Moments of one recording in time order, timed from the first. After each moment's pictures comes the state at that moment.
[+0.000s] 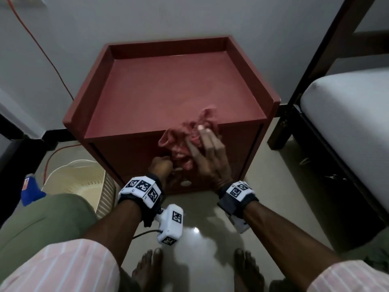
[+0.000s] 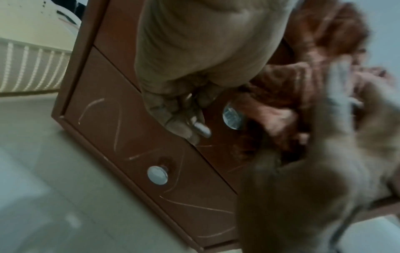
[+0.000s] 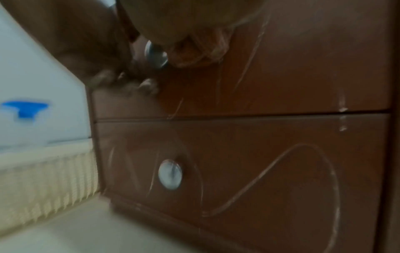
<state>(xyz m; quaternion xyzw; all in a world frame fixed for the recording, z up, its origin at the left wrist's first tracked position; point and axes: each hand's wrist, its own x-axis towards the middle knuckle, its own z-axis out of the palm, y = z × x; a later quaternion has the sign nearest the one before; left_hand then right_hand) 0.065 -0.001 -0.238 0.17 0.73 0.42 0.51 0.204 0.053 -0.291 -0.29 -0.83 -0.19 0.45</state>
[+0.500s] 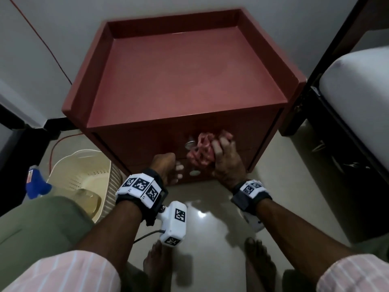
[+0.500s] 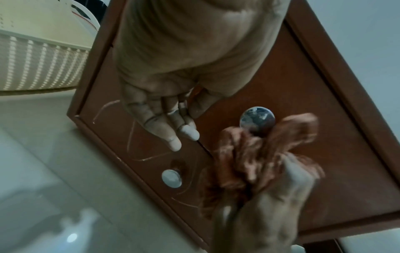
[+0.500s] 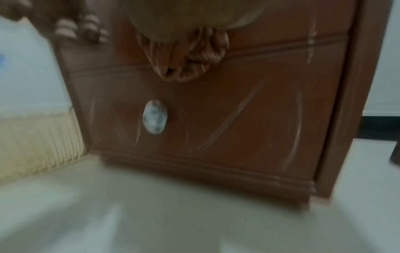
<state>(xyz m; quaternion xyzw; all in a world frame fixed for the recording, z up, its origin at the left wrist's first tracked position) 0.044 -0.004 -0.254 0.14 0.77 0.32 0.54 0.211 0.054 -0.347 -0.36 -0.85 -0.08 0.39</state>
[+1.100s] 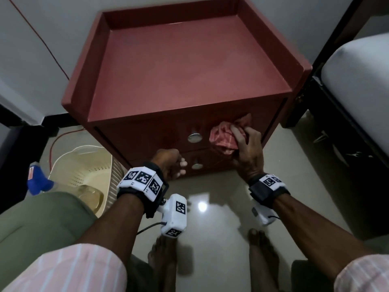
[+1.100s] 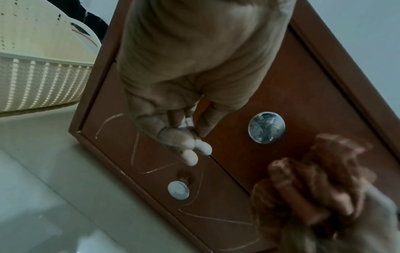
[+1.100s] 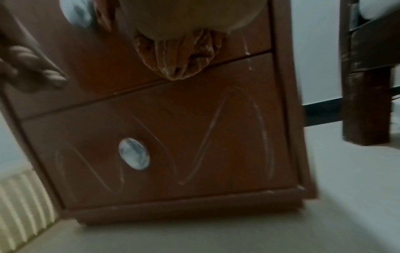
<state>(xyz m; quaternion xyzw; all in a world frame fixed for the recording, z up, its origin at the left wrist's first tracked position) 0.040 -0.007 -0.254 0.19 0.76 0.27 0.55 0.251 0.063 -0.342 -0.40 -0.80 -0.08 0.45</state>
